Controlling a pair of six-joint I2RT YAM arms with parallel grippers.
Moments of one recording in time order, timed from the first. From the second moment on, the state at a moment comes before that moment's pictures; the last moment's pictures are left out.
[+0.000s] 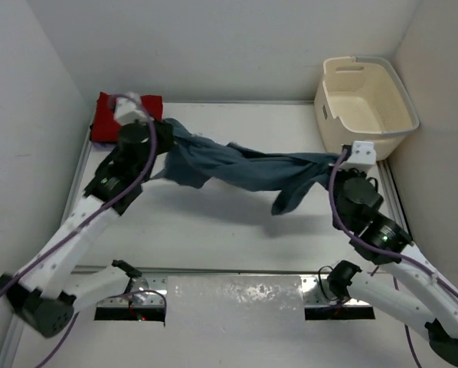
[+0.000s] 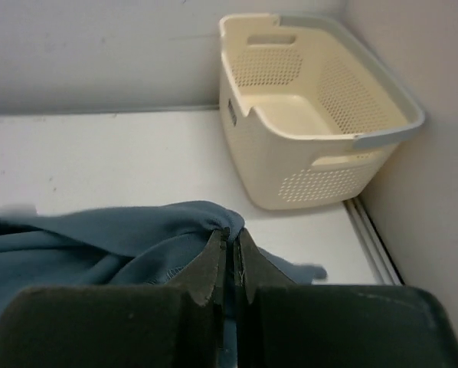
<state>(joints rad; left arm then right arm) -0.49 1.12 1.13 -0.27 -0.41 -0.58 0.74 0.69 0.79 -0.24 0.92 0.01</state>
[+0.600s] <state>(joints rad) -0.50 0.76 1.12 -0.38 -0.62 -0.63 0.73 0.77 0.99 -0.28 1.02 -0.17</state>
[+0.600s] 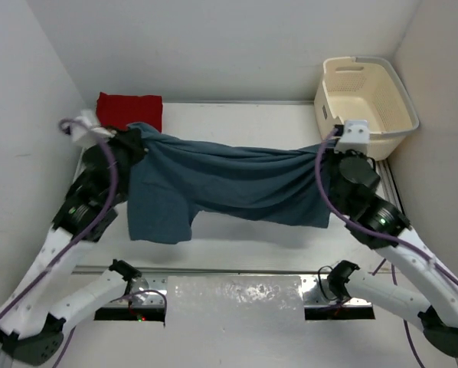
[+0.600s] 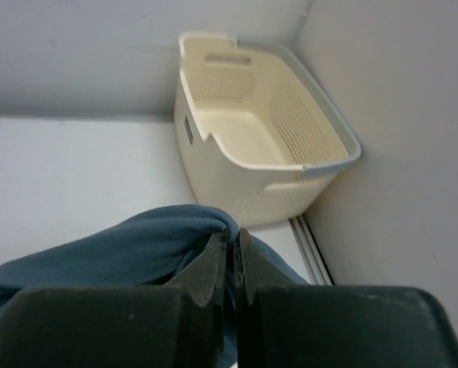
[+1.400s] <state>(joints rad) -0.22 1.62 1.24 -0.37 -0.30 -0.60 0.12 1.48 0.98 -0.29 0.21 0.05</state>
